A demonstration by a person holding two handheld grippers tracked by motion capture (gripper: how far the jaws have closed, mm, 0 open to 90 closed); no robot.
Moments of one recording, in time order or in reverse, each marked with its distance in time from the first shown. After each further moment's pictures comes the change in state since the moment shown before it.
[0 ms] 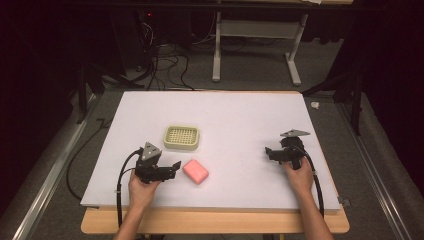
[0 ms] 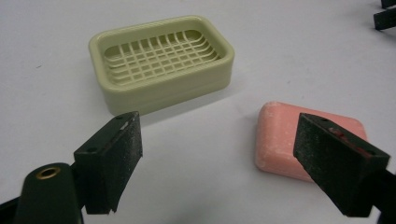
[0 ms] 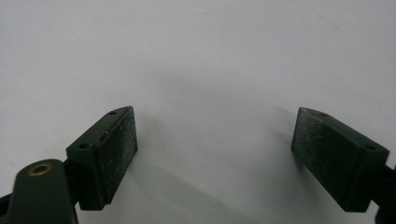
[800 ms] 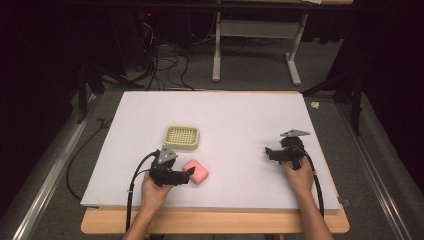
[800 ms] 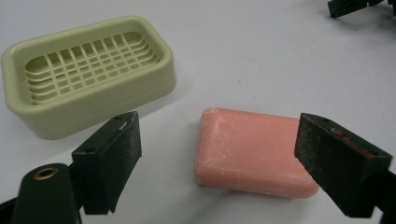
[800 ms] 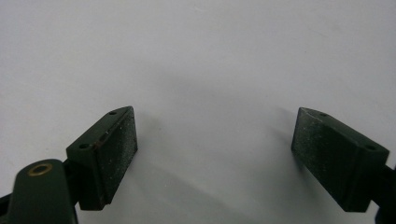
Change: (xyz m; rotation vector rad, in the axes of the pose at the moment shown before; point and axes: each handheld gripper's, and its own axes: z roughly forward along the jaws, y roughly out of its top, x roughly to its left) left arm -0.034 0.005 0.019 0.034 -0.075 0.071; right arm 0.000 0.000 0.000 0.000 0.000 0.000
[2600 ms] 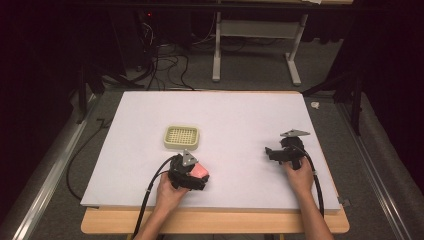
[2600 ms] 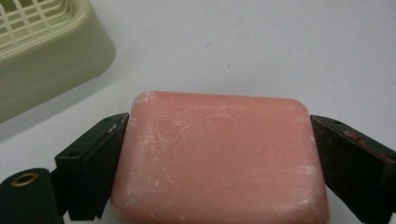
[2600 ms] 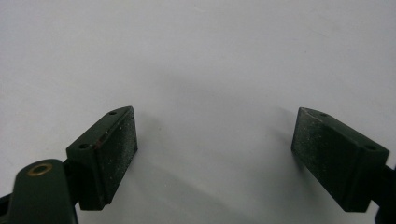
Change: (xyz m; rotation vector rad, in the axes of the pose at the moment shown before) left arm -0.024 -0.009 0.050 0.130 -0.012 0.067; right arm 0.000 0.000 0.000 0.000 -0.001 0.000
